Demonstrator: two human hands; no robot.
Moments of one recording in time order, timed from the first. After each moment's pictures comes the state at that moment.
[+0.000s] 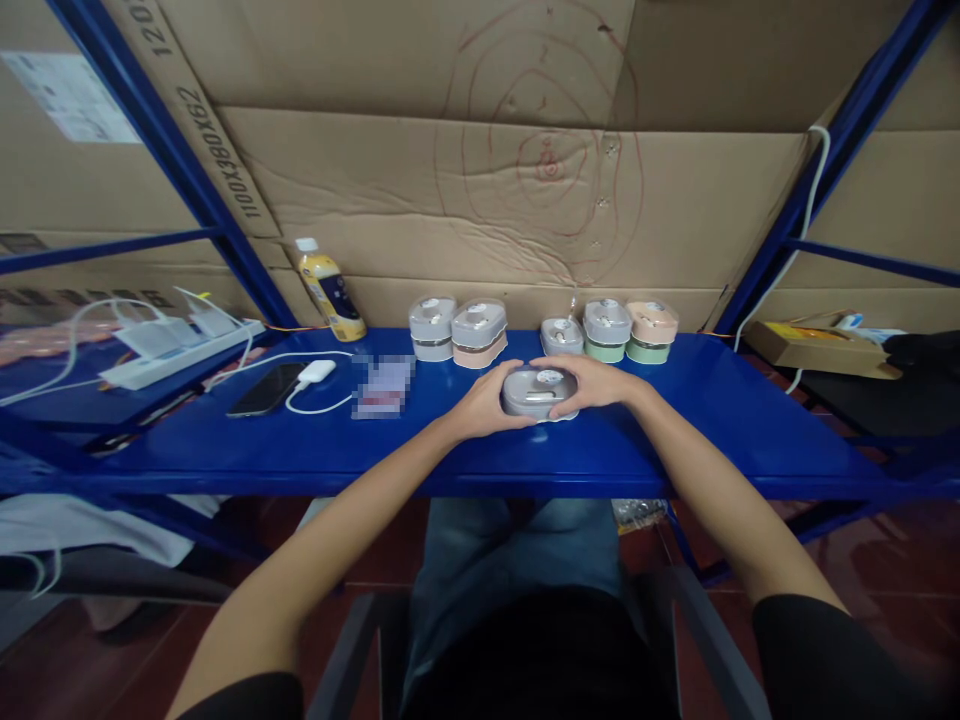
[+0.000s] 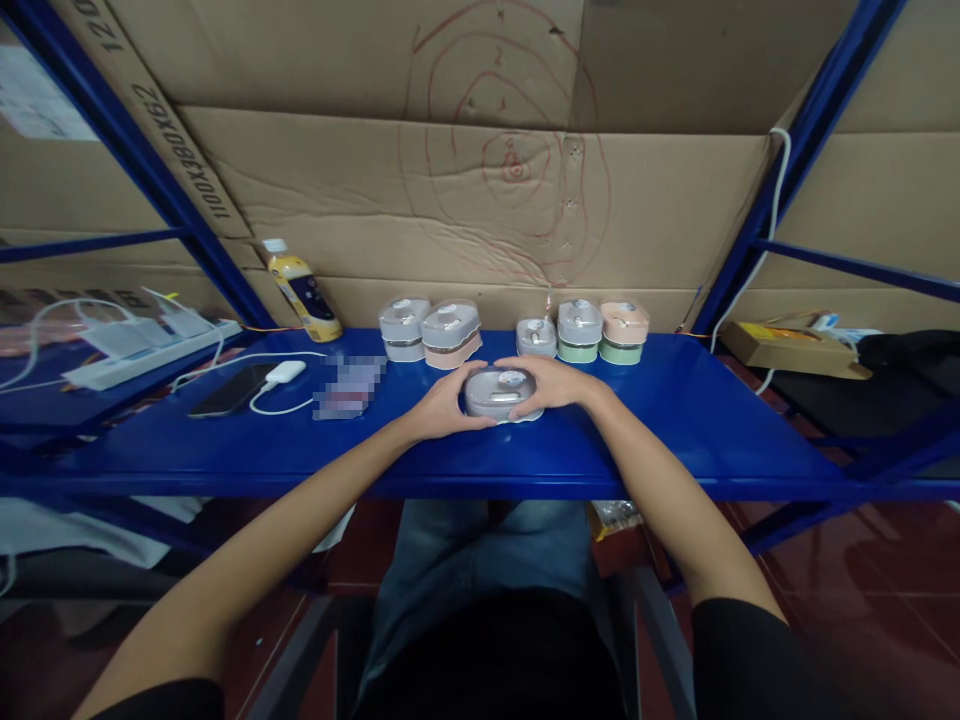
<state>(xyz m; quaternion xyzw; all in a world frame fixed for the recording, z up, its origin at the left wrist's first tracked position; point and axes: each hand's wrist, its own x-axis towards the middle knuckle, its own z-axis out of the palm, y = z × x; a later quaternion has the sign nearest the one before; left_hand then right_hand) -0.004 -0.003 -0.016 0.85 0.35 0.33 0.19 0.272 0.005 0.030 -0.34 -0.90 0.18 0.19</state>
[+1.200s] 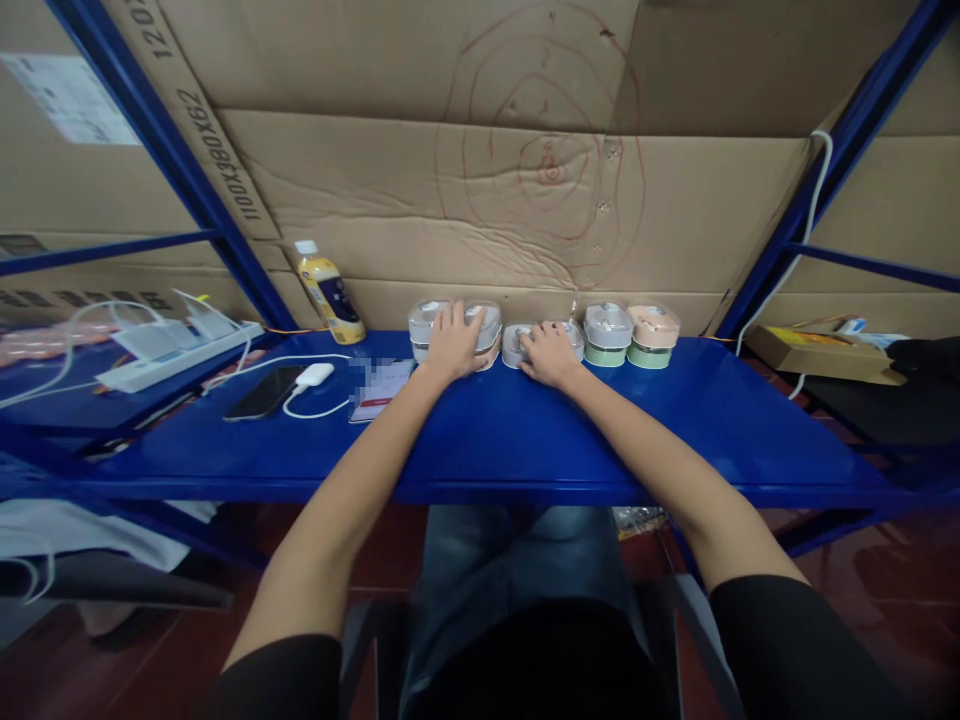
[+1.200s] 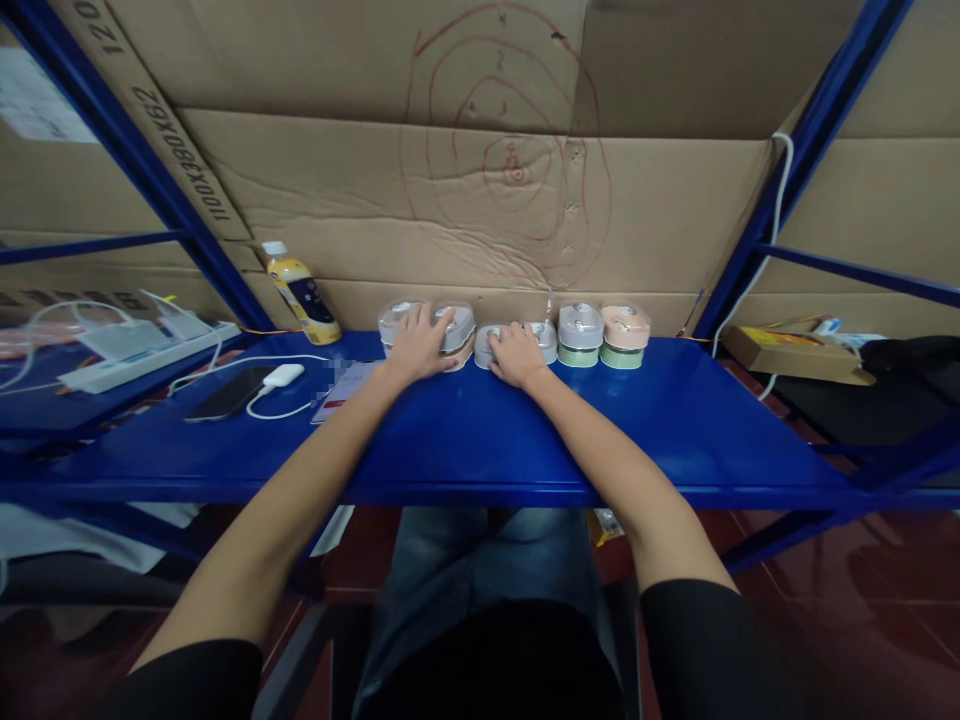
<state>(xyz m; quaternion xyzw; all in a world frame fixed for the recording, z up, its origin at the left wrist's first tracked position) -0.035 0.091 0.026 0.82 0.49 0.25 -0.14 0.197 0.062 0.023 -0.50 -0.83 -0.22 0.08</state>
